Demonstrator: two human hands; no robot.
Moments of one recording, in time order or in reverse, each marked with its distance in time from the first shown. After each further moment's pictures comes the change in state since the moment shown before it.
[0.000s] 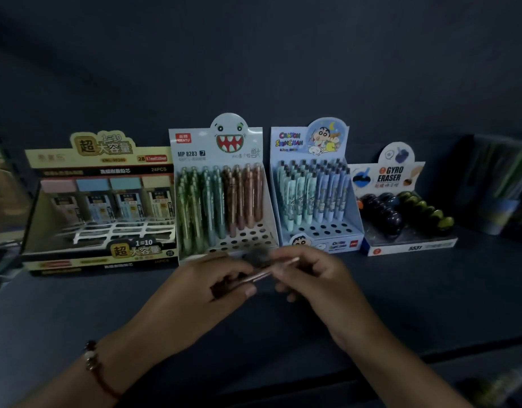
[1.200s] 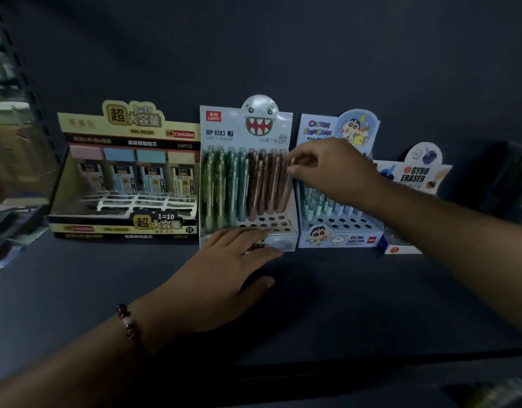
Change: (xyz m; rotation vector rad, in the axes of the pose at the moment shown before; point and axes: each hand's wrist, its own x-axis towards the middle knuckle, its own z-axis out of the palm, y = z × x) left_hand 0.002 -0.009 0.004 0.485 -0.156 0.165; right_hand 0.121 -0.080 -0.011 -1.067 -0.053 -0.540
